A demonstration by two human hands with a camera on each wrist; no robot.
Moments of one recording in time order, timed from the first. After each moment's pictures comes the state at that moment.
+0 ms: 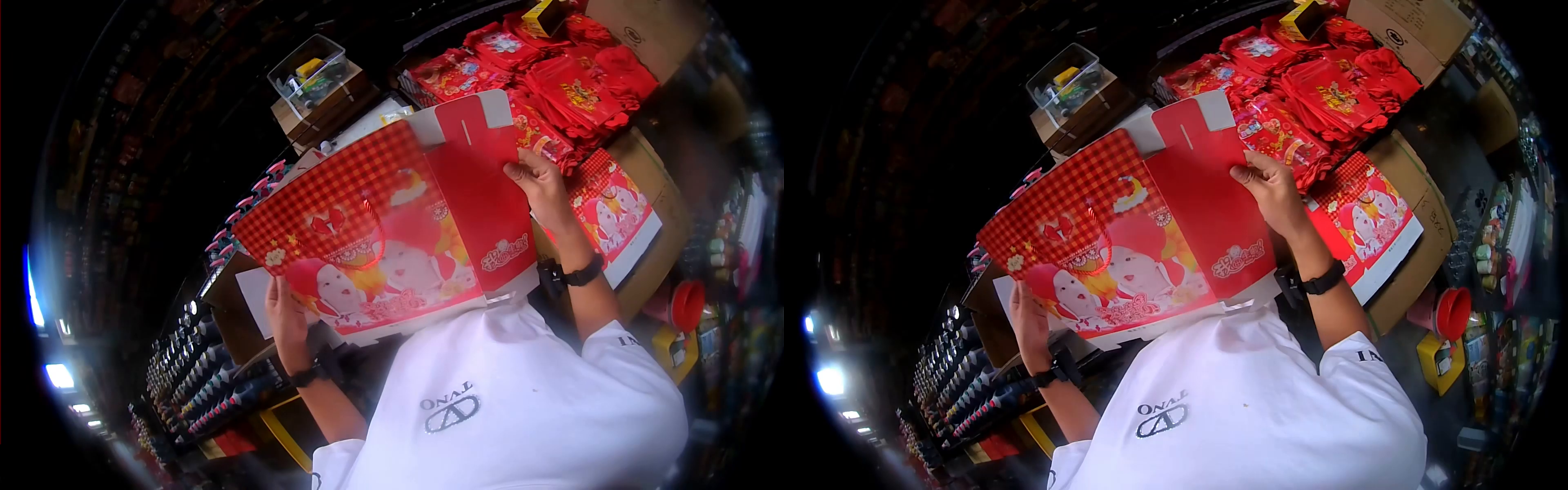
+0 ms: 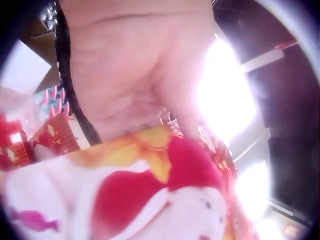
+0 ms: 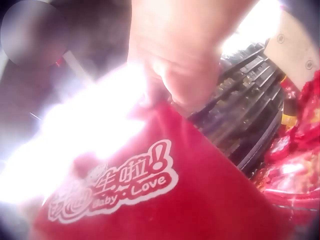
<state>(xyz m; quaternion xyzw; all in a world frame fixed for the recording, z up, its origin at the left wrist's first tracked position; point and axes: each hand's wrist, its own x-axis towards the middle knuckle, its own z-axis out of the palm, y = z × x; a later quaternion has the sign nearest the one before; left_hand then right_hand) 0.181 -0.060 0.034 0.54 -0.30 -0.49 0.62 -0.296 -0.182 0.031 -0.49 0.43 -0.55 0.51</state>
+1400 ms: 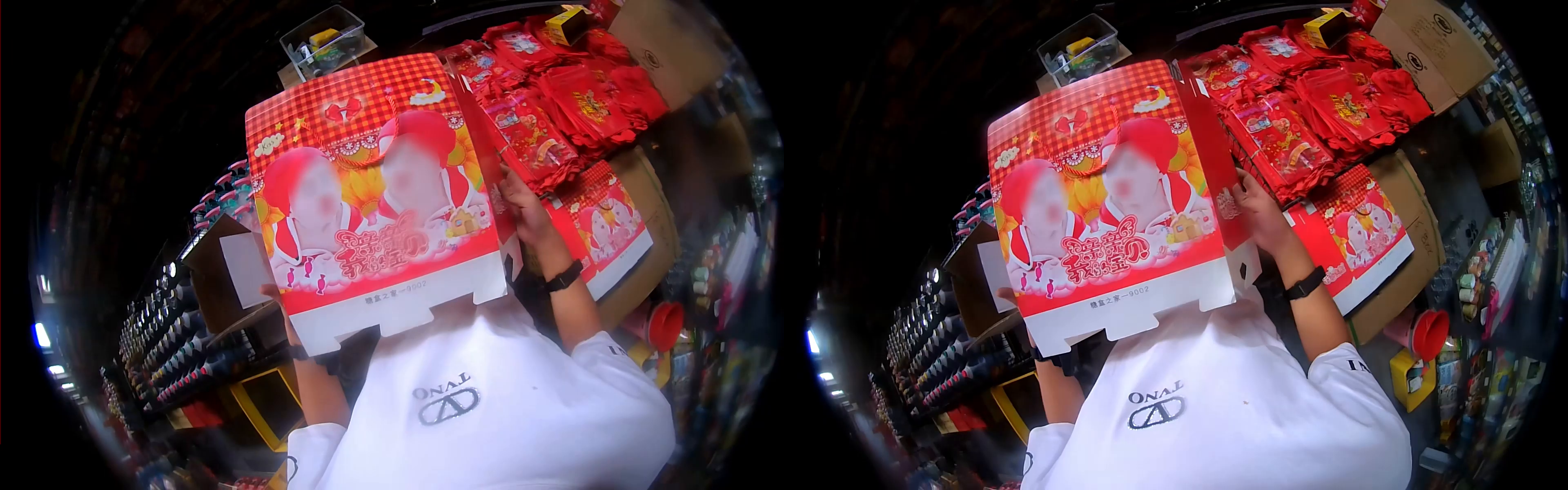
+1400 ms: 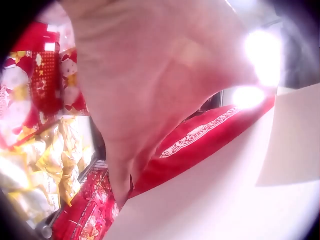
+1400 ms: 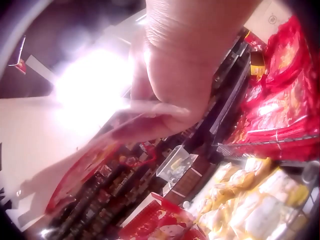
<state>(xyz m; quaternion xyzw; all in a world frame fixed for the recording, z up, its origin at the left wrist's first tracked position) 0.142 -0.021 0.015 0.30 -0.16 -0.71 0.62 -0.277 -0.166 -0.017 -0.28 0.33 -0.49 0.75</state>
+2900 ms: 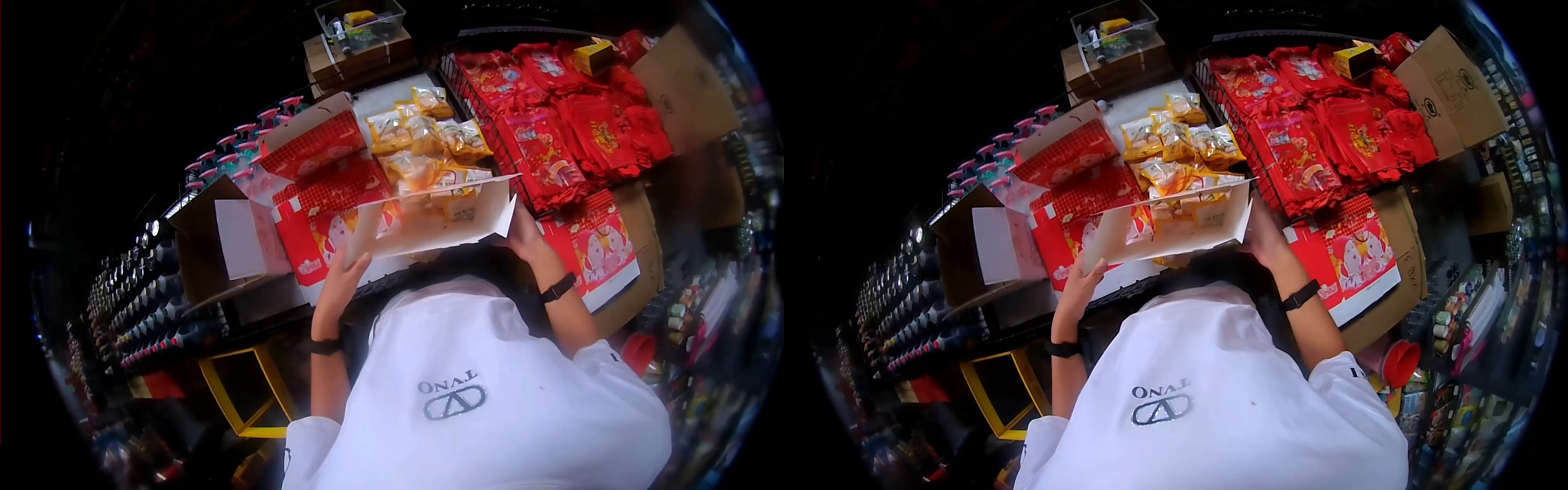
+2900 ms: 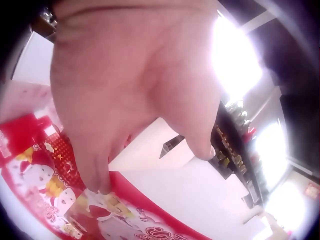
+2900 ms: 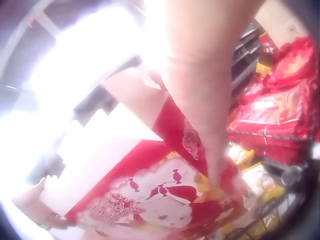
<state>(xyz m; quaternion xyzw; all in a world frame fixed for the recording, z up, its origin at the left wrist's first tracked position) 0.132 -0.020 -0.062 0.63 -0.39 -0.56 0.37 -0.246 -0.164 -0.064 -0.27 0.53 -0.28 0.75</state>
